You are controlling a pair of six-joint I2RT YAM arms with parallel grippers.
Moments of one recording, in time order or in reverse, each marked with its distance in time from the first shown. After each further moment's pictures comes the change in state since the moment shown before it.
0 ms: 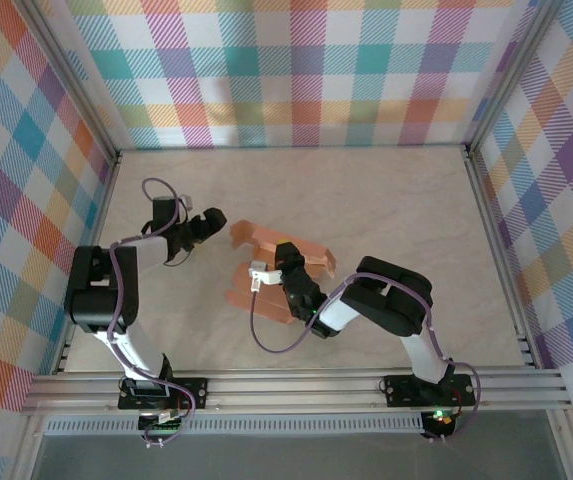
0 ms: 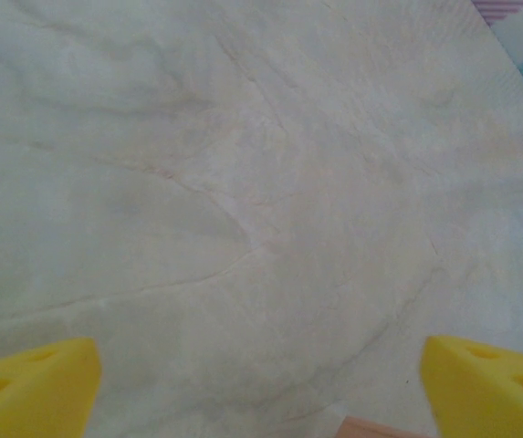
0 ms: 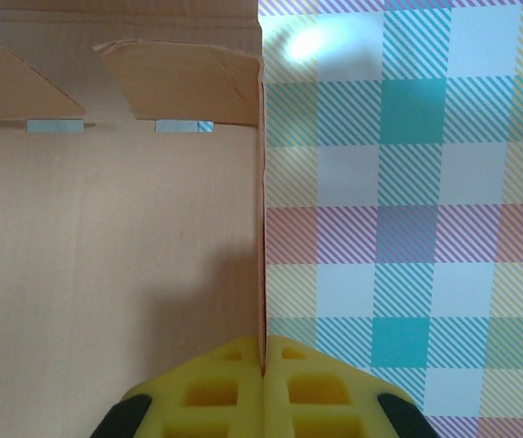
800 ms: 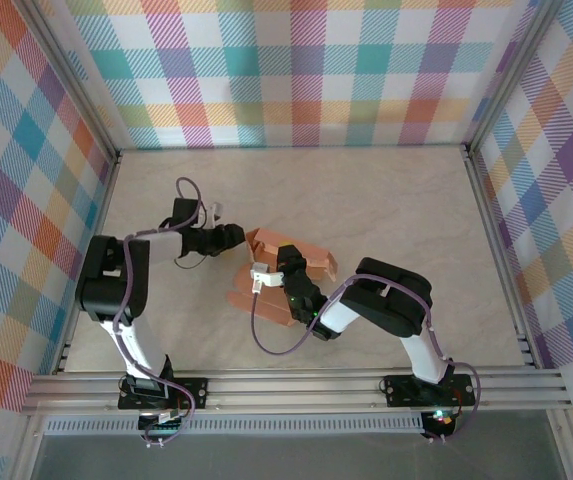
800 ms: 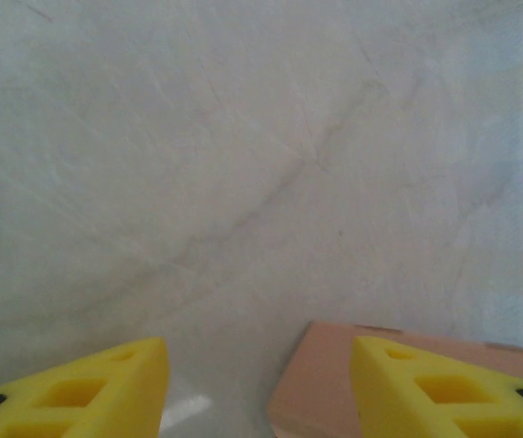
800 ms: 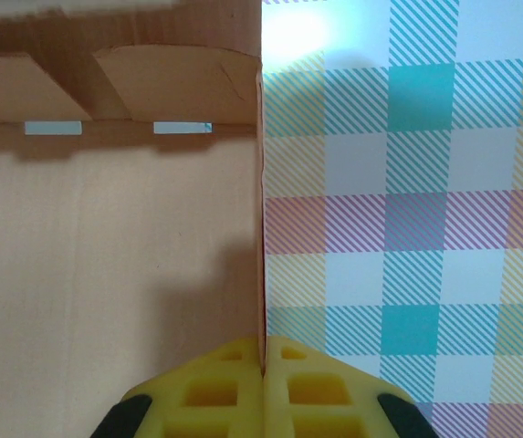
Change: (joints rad) left arm -0.112 0.027 0.017 -0.133 0.213 0.137; right arm 0.009 0.000 -0.014 0.000 0.029 0.036
